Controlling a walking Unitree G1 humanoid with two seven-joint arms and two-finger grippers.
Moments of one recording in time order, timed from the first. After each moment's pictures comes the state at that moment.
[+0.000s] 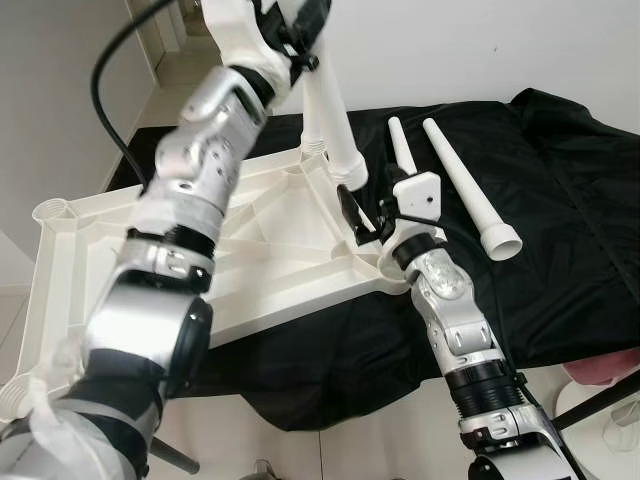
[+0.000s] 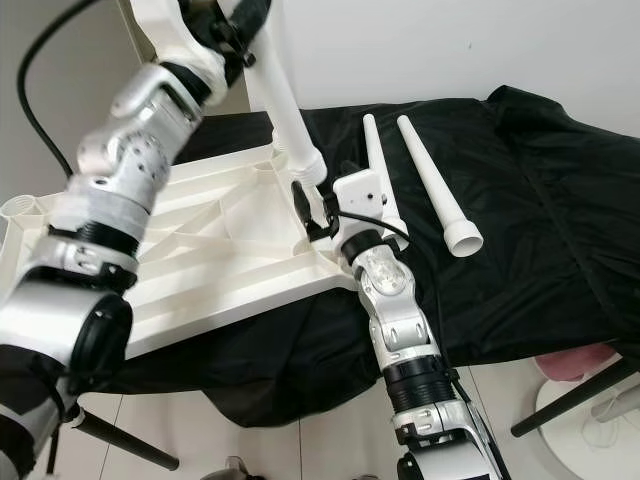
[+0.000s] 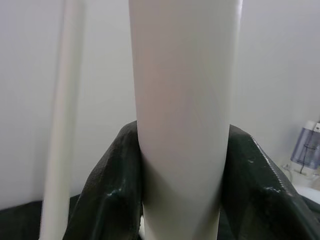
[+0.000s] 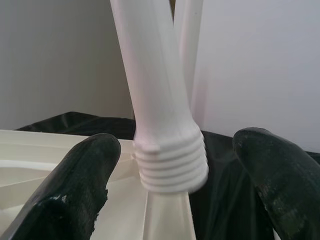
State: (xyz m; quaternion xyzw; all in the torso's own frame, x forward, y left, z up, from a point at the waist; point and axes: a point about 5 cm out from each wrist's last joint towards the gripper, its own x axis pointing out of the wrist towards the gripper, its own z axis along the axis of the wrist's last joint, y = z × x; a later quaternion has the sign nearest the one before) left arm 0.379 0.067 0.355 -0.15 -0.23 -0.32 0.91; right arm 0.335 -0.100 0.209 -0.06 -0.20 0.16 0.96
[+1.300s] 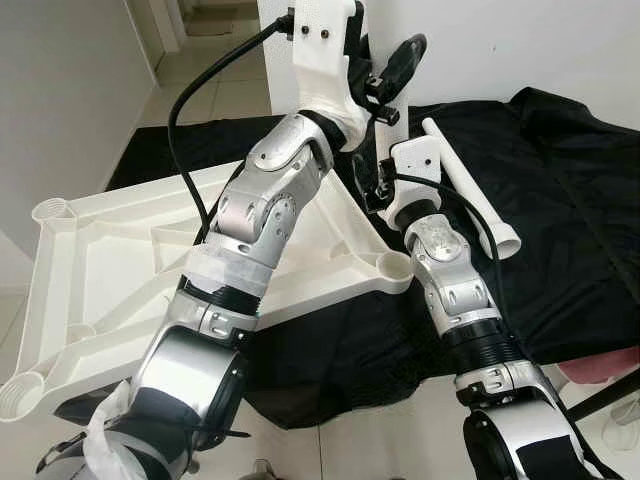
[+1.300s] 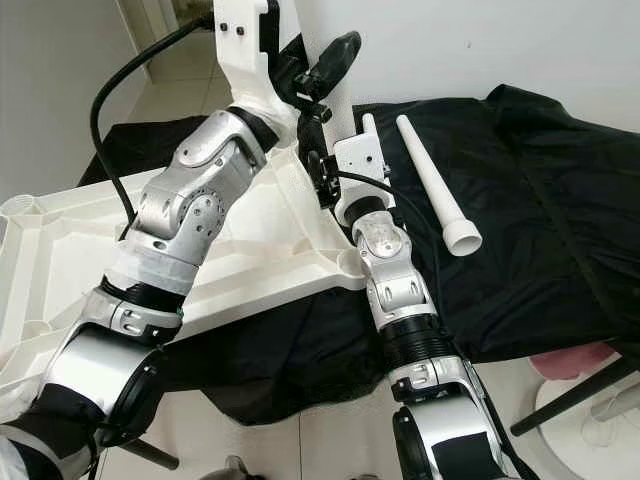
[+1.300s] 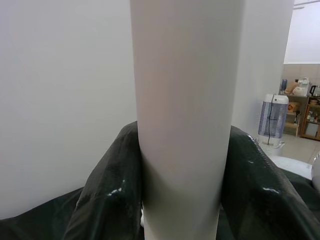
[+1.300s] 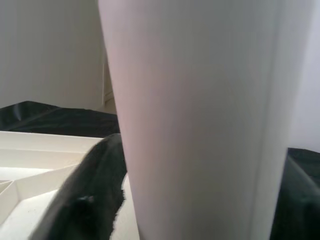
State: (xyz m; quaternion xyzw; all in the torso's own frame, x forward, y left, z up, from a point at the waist) left arm 0.336 0.013 0.342 -0.10 -0.24 -0.39 0.88; right arm 0.363 -0.103 0.226 -0.09 -0.17 0.11 0.98
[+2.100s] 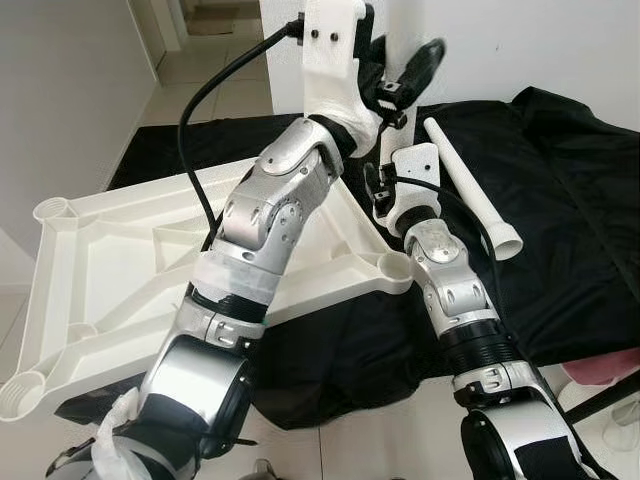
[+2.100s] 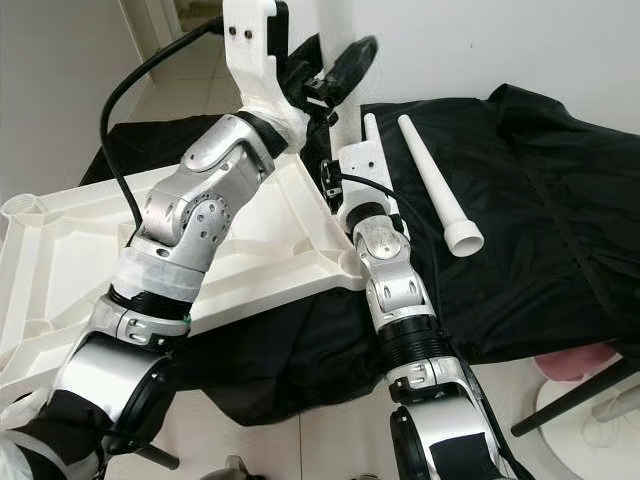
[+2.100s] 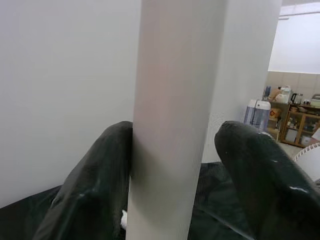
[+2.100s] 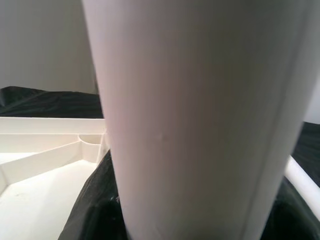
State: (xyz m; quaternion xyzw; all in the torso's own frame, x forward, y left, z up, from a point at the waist) left arm 0.327 0.008 0.343 -0.13 -0.24 -0.41 0.87; right arm 0.367 -0.111 0.216 -0.07 -0.13 0.08 0.99
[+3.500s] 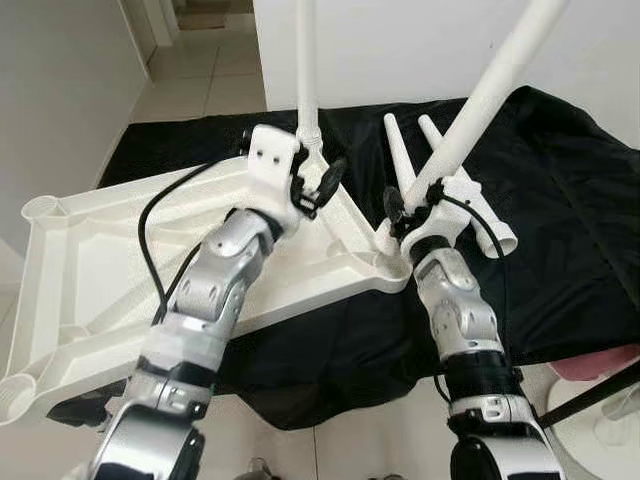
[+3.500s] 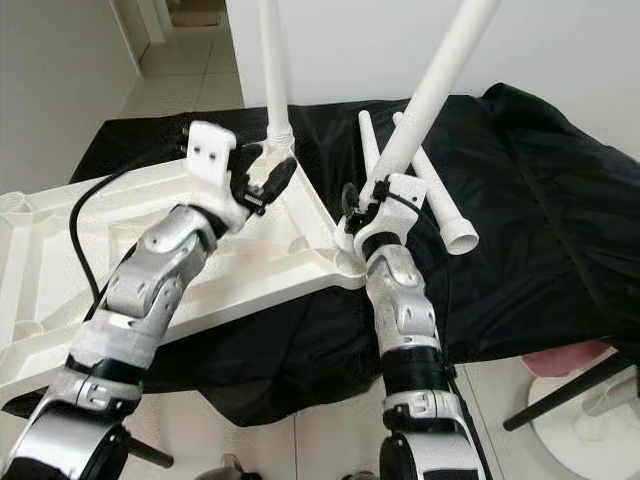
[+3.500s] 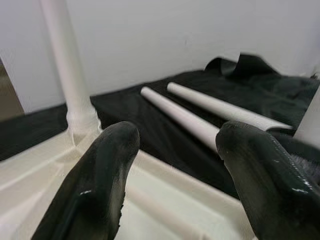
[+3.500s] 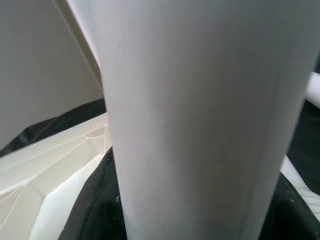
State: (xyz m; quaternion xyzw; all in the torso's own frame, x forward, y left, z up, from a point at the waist) left arm 0.338 0.074 0.225 -0.01 -0.11 -0.29 0.95; right arm 0.348 -0.133 0.179 0.11 -0.09 0.07 0.99
